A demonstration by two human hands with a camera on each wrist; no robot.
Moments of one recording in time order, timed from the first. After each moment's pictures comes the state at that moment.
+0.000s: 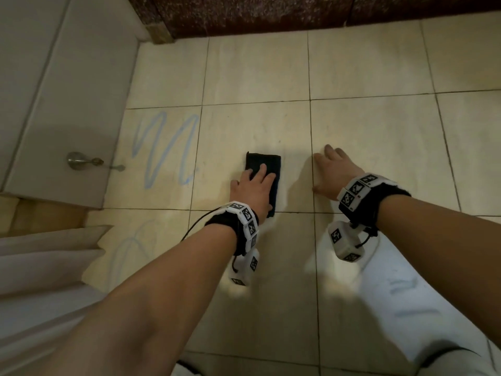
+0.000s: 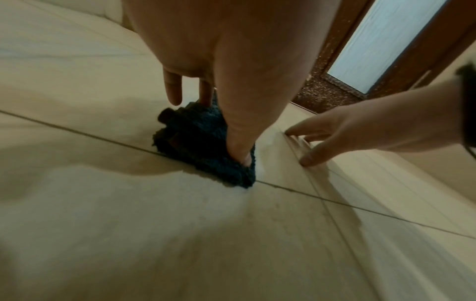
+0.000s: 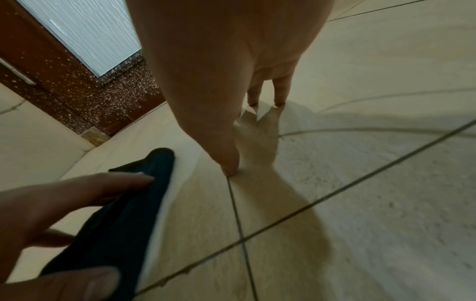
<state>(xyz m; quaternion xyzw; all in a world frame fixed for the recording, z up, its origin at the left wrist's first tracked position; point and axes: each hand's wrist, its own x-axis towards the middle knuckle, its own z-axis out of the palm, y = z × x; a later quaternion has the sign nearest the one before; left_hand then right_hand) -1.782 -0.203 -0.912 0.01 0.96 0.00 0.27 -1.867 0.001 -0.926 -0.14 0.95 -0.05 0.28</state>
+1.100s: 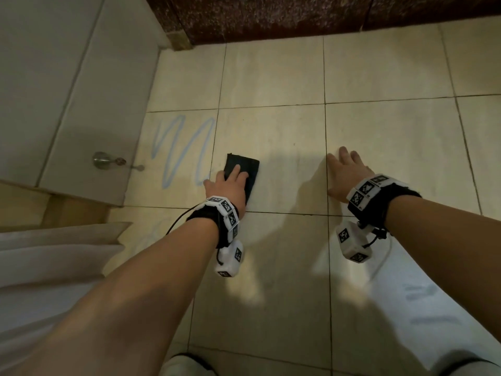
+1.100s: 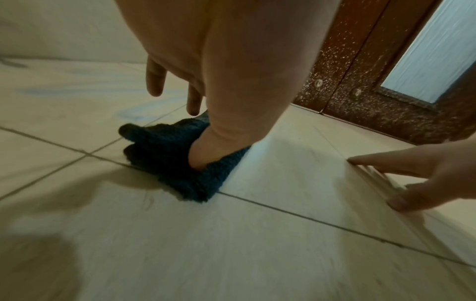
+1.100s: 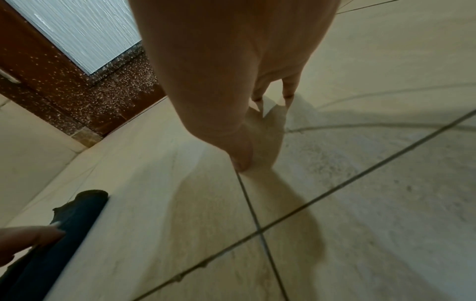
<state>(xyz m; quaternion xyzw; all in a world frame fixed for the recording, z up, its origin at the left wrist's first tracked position) -1.776 -0.274 -0.899 -0.08 0.94 -0.06 0.32 -1.865 -0.010 -0.926 -0.12 0.94 -0.02 0.31</state>
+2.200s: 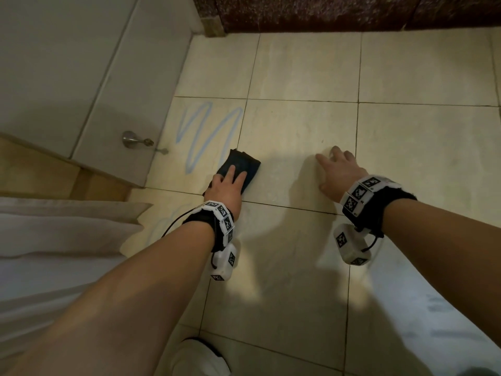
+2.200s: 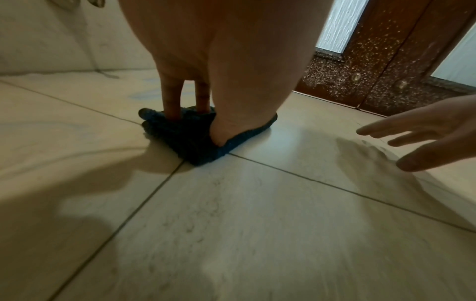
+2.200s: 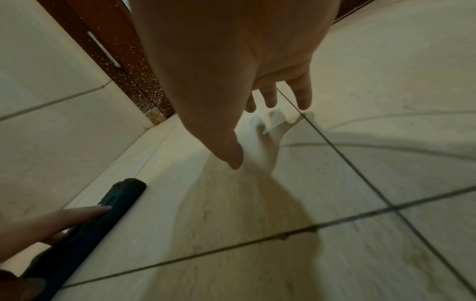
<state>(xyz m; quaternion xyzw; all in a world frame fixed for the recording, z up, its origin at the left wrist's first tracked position) -1.731 -0.328 -0.914 -0.14 0.95 0.00 0.27 -1.848 -0.086 -0.915 -0.17 0.95 -0.02 0.28</state>
